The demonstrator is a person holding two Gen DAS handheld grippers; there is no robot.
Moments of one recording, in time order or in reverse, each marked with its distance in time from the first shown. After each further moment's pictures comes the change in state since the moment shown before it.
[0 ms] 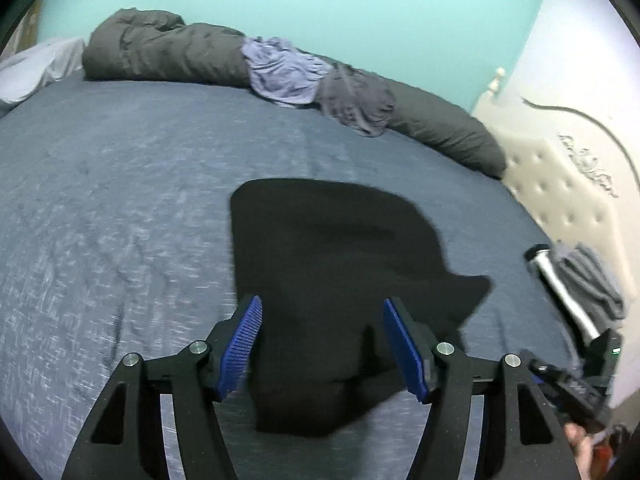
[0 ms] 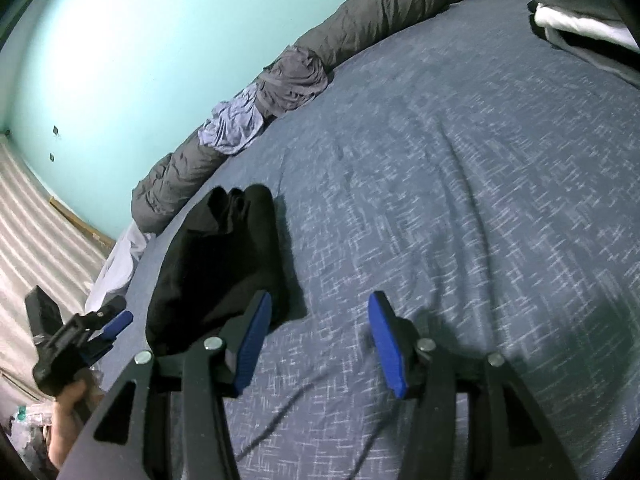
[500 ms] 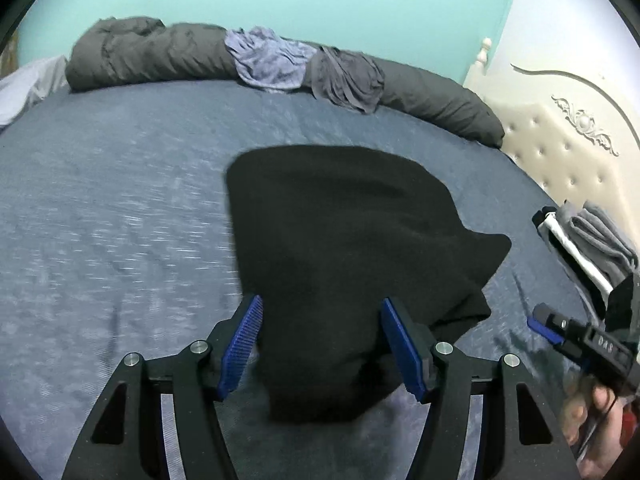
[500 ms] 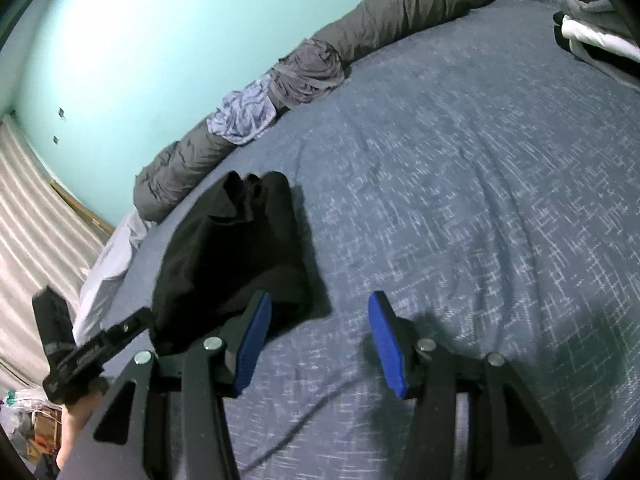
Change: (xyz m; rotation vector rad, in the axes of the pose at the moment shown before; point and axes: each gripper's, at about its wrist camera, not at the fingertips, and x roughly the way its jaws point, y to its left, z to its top) left arm -0.003 0.000 -0.019 0.096 0.012 0.021; right arm 0.014 0.027 -0.006 -0.047 -0.027 0.021
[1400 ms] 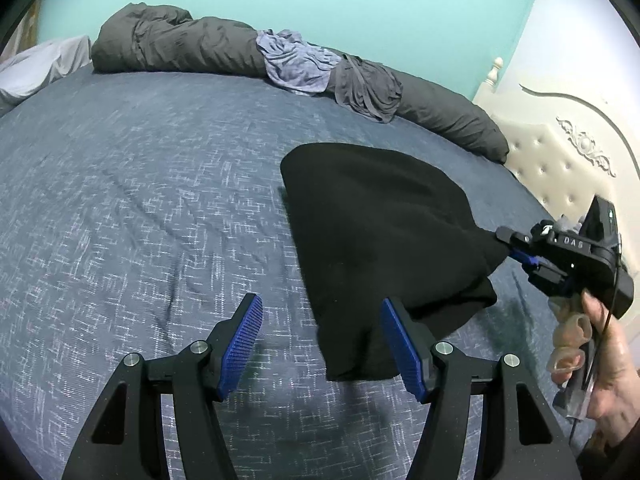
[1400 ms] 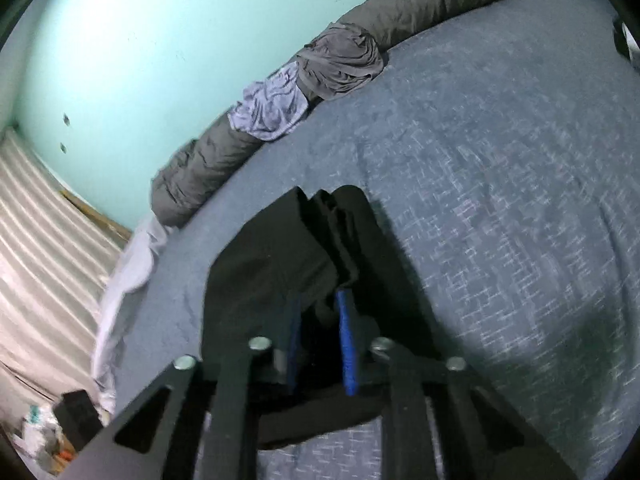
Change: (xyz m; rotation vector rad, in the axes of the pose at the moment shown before) left arm -0.021 0.047 -0.017 -0.068 -0.011 -0.022; right arm 0.068 0.055 0.043 0.077 0.052 0.074
